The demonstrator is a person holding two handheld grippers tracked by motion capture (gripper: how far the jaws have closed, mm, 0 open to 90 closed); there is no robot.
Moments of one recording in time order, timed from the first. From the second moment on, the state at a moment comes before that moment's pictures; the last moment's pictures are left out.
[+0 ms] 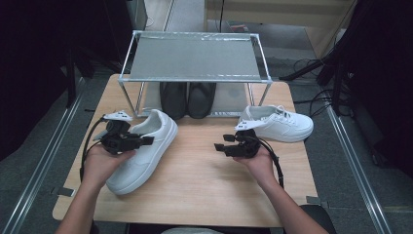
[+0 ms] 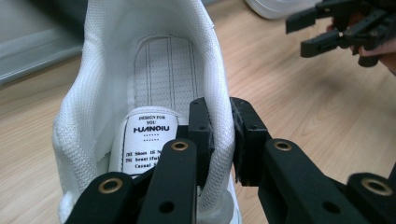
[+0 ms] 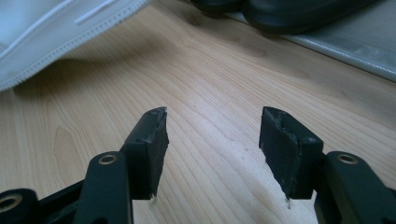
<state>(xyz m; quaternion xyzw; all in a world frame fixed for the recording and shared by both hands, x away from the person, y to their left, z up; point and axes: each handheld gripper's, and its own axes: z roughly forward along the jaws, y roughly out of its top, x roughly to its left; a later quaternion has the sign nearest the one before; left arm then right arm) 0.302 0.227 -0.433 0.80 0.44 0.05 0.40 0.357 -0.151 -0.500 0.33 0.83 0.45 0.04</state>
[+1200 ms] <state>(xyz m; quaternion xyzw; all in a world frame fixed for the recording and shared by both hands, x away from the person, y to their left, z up) 0.326 0.111 -0.475 0.86 0.32 -0.02 0.39 0.329 -0.178 -0.500 0.36 0.81 0.46 0.06</state>
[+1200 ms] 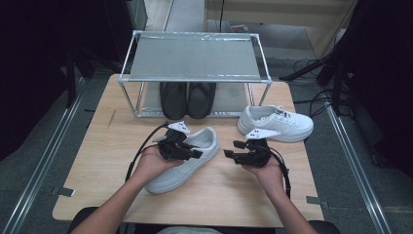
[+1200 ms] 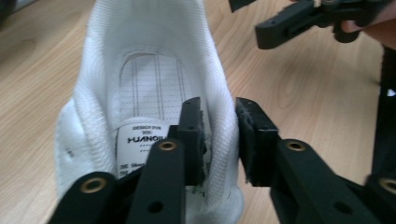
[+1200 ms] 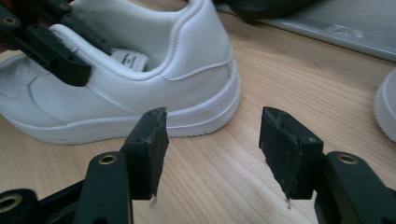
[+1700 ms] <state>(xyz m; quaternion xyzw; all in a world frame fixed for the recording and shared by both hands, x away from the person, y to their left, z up) 0.298 0.140 -0.450 0.85 0.35 0.01 0.40 0.325 -0.165 -0.486 0.32 0.82 0.47 0.06</state>
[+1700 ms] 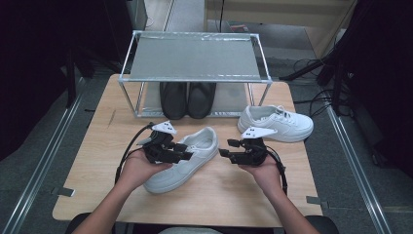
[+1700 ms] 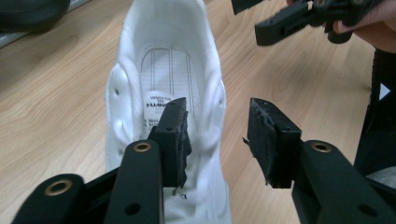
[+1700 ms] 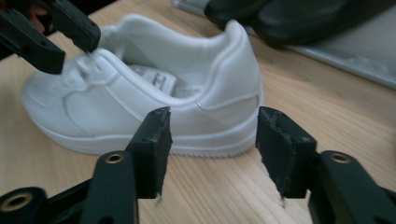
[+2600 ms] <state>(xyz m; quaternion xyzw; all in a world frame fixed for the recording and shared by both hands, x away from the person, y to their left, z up) 0.267 0.155 -0.484 0.84 0.37 0.00 0.39 0.348 -0.111 -0.493 0.27 0.85 0.46 0.03</state>
